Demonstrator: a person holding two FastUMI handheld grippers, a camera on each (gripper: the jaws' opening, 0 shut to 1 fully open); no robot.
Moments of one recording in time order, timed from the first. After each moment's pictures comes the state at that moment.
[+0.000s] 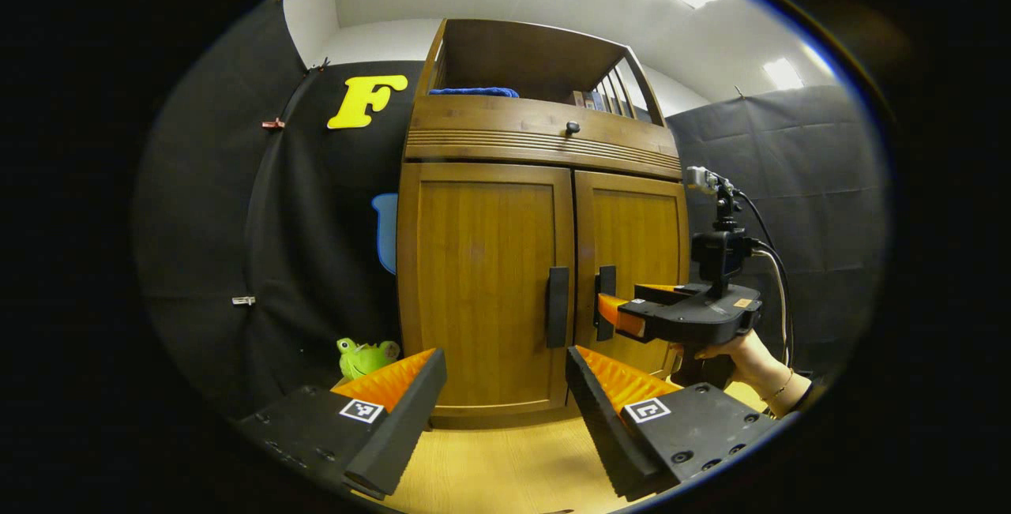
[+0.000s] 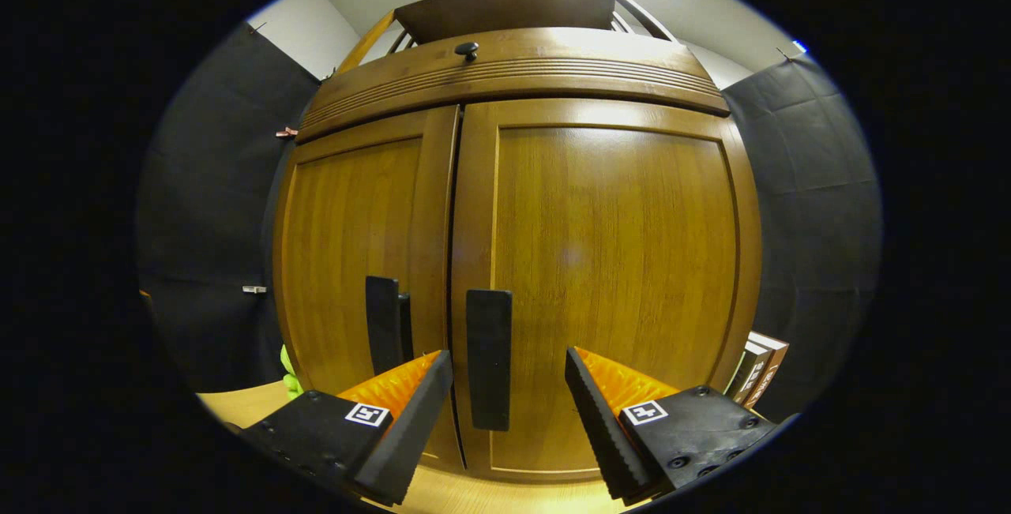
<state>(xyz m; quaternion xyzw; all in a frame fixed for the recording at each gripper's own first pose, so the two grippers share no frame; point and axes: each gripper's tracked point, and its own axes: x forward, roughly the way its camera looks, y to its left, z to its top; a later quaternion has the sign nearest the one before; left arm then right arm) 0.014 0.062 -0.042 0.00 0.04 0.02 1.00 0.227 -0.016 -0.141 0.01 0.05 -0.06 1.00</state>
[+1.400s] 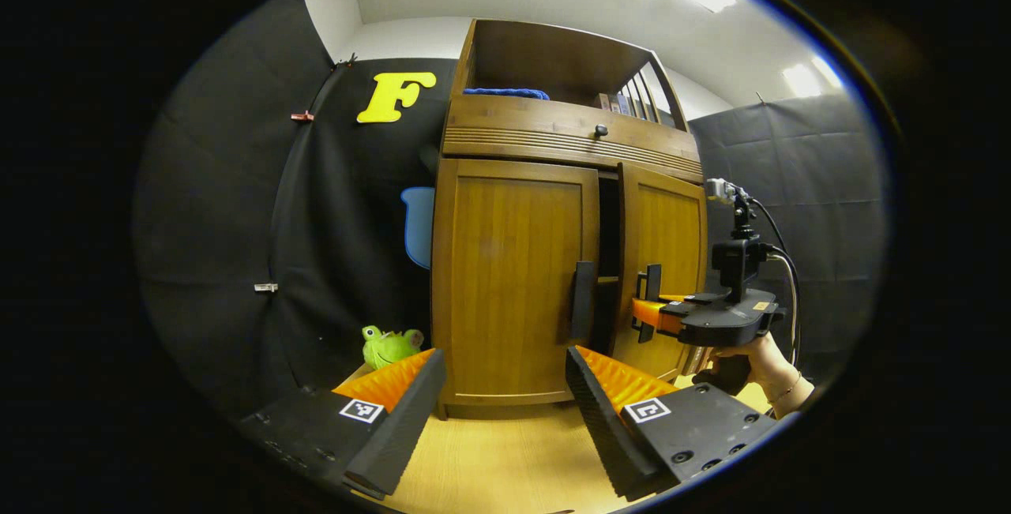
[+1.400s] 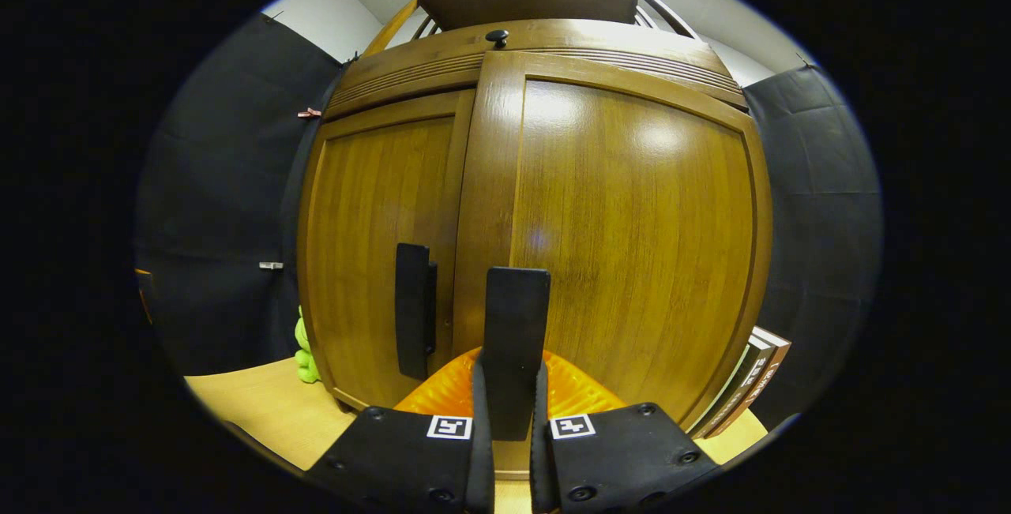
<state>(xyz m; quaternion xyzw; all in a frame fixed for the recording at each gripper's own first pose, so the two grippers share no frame) -0.015 0.079 -0.047 -0.02 0.04 0.05 1.00 0.187 -0.003 -0.151 -0.01 0.09 -0.02 1.00</state>
